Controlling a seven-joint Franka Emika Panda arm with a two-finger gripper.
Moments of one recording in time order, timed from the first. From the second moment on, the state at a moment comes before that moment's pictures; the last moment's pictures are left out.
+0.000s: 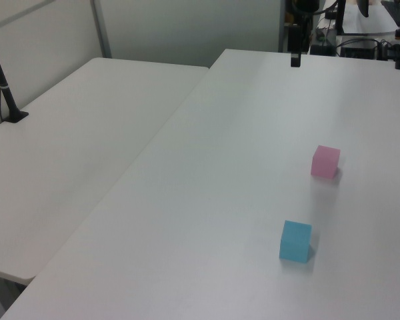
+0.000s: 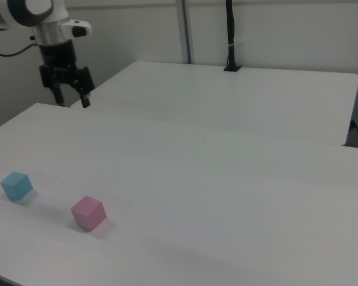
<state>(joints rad) 0.23 0.05 -0.04 -1.52 -0.01 1.54 0.15</state>
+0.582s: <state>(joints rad) 0.26 0.03 0.29 -1.53 0.00 1.55 0.48</state>
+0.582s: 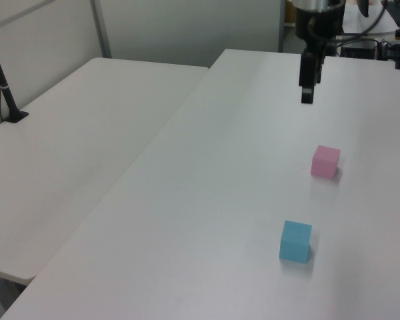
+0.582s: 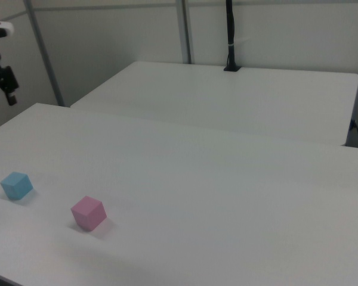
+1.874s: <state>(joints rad) 0.34 0.26 0.37 -1.86 -0.09 2.04 0.63</state>
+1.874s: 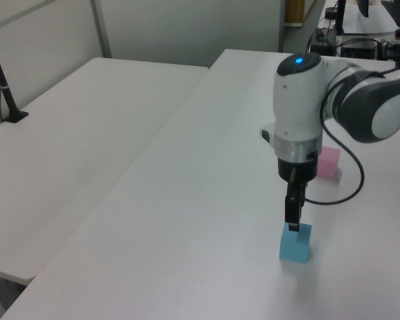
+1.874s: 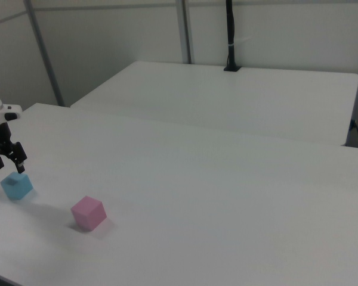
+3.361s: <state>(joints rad) 0.38 0.33 0.37 -1.95 -0.21 2.22 0.75</state>
